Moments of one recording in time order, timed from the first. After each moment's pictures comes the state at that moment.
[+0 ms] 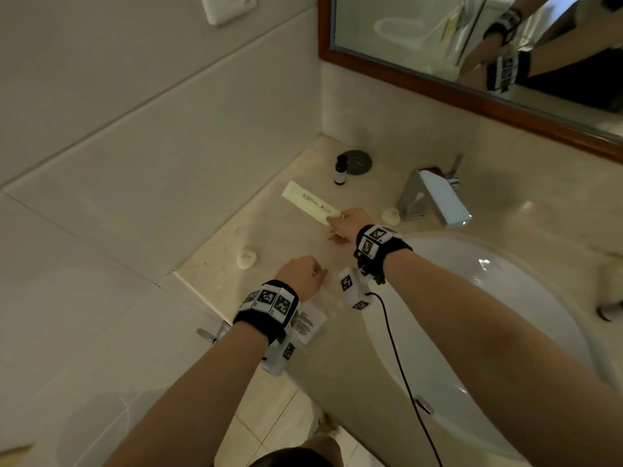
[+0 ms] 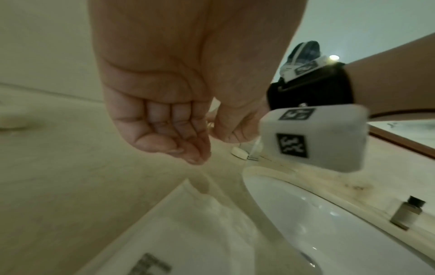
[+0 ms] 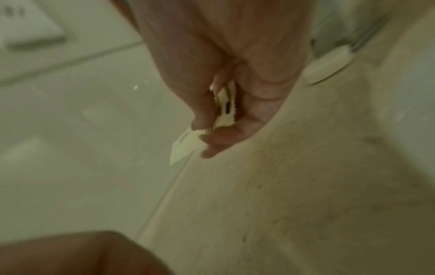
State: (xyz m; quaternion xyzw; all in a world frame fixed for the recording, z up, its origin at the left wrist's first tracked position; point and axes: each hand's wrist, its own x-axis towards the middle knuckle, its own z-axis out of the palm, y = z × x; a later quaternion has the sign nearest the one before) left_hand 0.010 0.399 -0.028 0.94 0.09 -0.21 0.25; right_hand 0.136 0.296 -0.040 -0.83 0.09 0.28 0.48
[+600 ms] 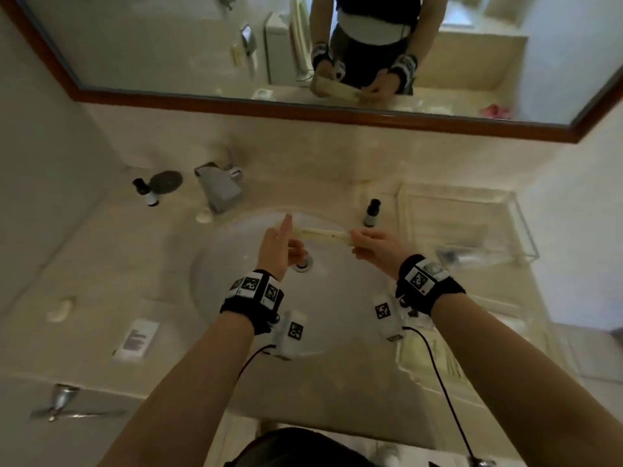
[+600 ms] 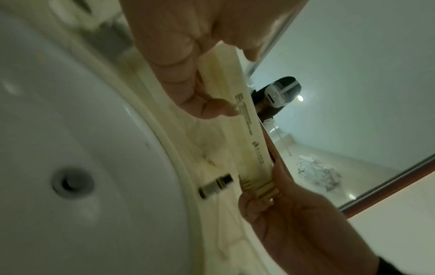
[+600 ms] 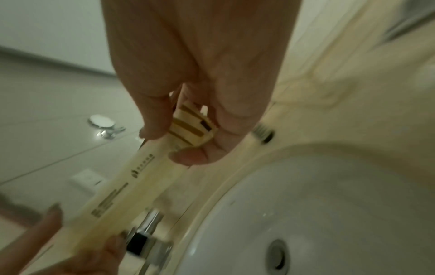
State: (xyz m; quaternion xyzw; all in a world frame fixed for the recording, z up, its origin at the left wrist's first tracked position) left_hand -0.023 0.103 0.012 0.66 0.13 -0.17 0.72; right_hand -0.065 -0.093 0.008 -0.64 0.19 0.11 0.73
